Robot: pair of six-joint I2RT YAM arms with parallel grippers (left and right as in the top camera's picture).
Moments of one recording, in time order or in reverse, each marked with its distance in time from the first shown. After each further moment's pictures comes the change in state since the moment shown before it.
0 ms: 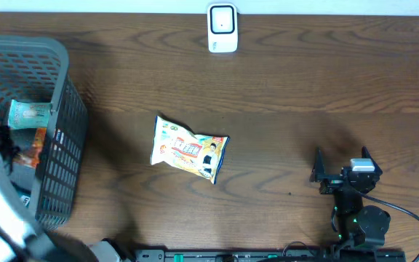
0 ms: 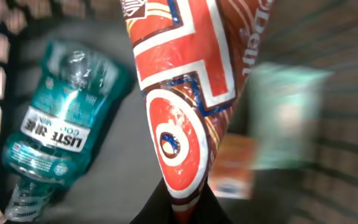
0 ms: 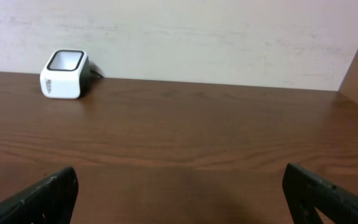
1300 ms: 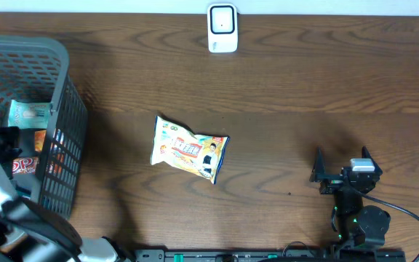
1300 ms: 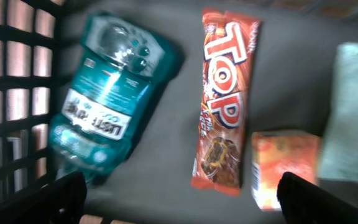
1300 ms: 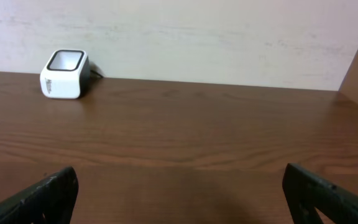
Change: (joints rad) left arm 0.000 0.212 0.069 -0.168 -0.048 -0.012; right arm 0.000 0.000 0.000 0.000 0.000 0.000
